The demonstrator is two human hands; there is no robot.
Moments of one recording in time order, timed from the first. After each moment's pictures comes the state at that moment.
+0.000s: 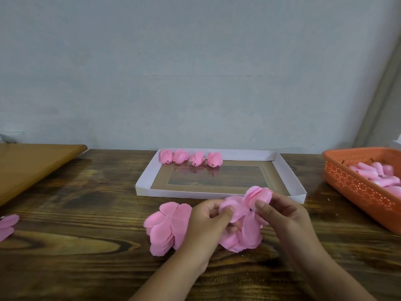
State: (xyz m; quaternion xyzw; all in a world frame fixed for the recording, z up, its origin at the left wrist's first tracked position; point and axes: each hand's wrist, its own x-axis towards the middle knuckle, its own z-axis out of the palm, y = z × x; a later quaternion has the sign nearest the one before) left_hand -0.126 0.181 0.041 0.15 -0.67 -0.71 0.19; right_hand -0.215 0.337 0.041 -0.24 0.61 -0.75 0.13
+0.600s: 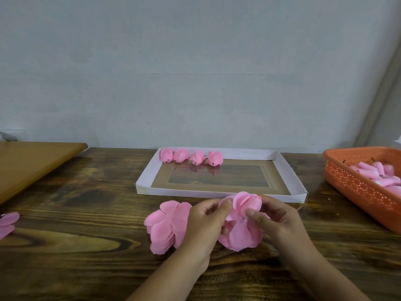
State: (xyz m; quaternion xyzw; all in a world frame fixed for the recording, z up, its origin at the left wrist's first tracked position) left_hand -0.126 0.187 0.046 0.21 -0.62 -0.73 0.21; right_hand -0.201 0.330 0.048 -0.32 0.63 -0.70 0.11
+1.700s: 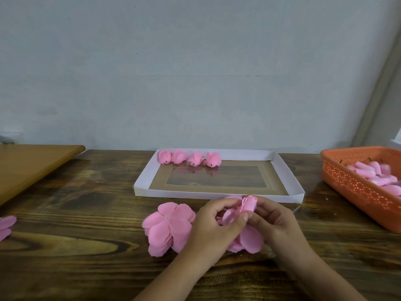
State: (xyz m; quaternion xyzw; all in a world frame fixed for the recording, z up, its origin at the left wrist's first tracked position) left_hand -0.126 0.187 0.040 0.06 -0.77 -0.59 0.24; right_hand -0.201 0.328 0.047 -0.34 0.60 -0.71 0.13
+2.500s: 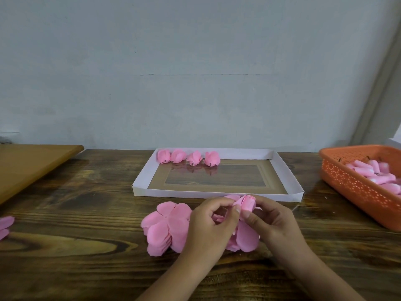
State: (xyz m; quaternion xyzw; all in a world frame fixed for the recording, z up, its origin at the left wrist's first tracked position) left_hand -0.125 0.191 0.039 0.08 -0.75 -0.57 0.32; right_hand -0.199 0.326 0.047 -0.35 0.61 -0.71 0.10
